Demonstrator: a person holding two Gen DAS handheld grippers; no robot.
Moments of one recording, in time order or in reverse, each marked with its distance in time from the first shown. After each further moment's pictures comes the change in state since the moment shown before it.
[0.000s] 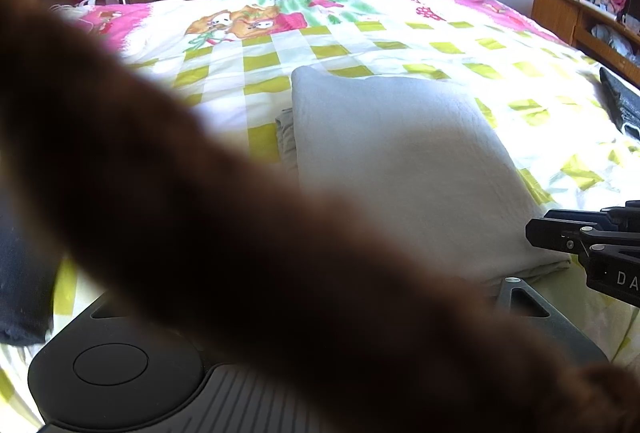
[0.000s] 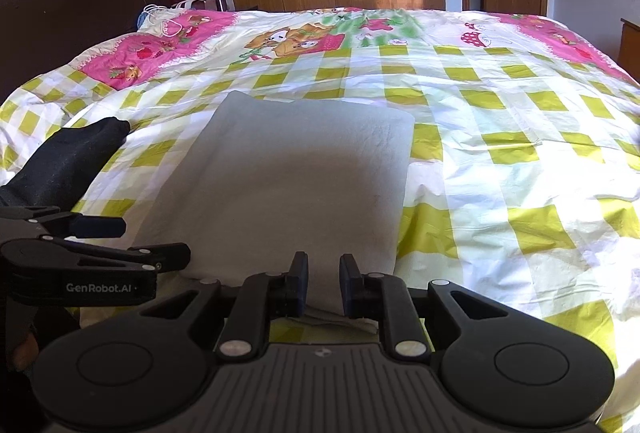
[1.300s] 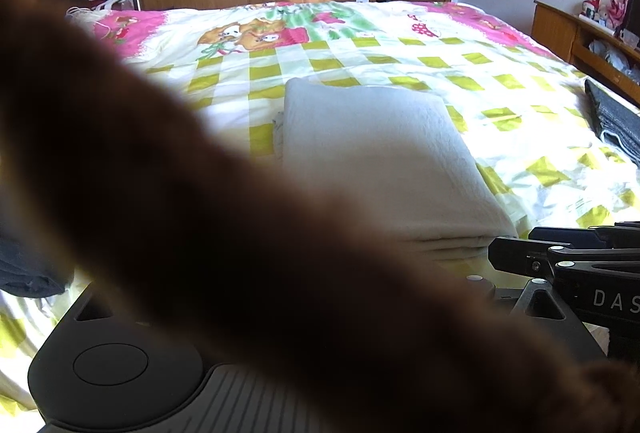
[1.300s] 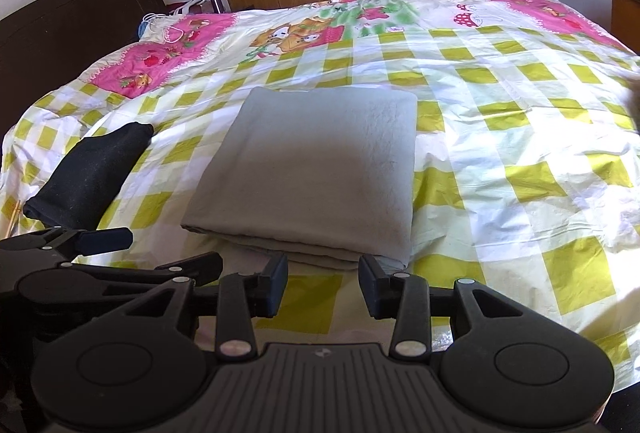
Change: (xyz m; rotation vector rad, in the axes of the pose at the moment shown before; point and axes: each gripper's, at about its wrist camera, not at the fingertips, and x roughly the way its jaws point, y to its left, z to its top) left arm -0.048 -0.020 -0.022 -0.022 -0.033 0.019; right arm -0.033 0.008 -0.013 0.081 0.044 0.028
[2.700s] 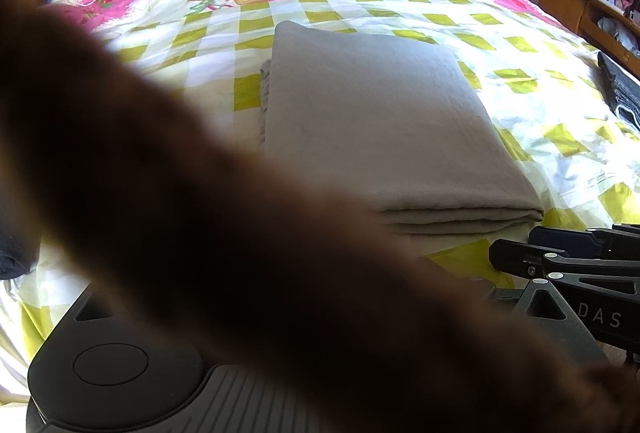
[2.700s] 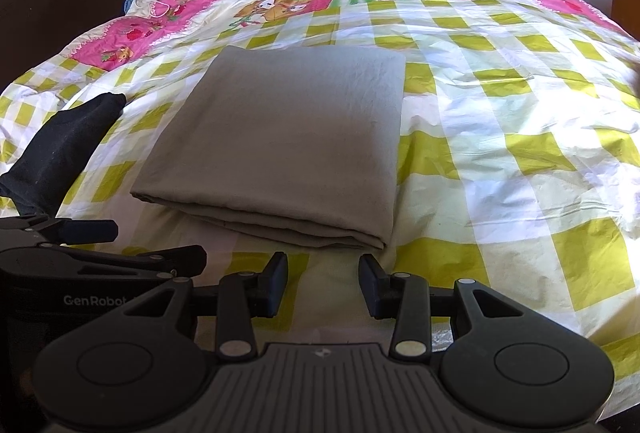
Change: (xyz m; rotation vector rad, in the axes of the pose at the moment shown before) left arm 0.038 -0.003 -0.006 -0.015 0.113 -0.014; right arm 0.033 -0.013 -0.012 -0.021 0.059 -0.027
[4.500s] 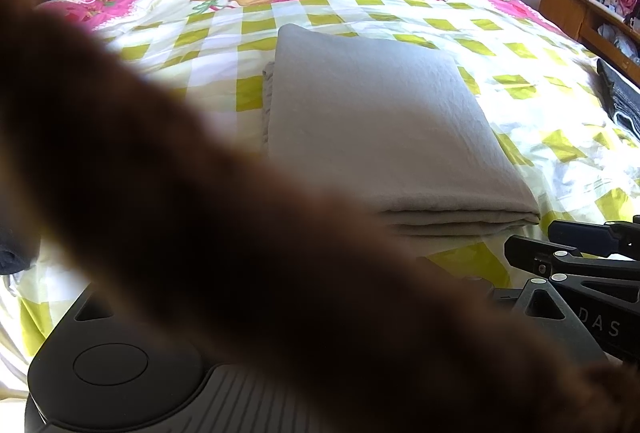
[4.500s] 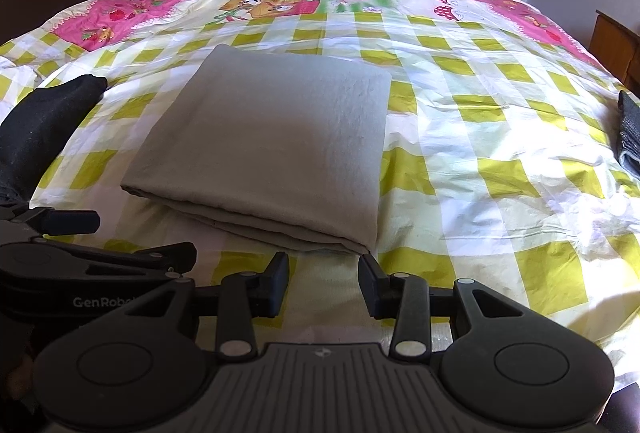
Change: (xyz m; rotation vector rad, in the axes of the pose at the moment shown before) left arm -0.004 0.003 -0.001 -0.014 -0.010 -0.006; right arm -0.012 0.020 0.007 -0.081 0.001 -0.138
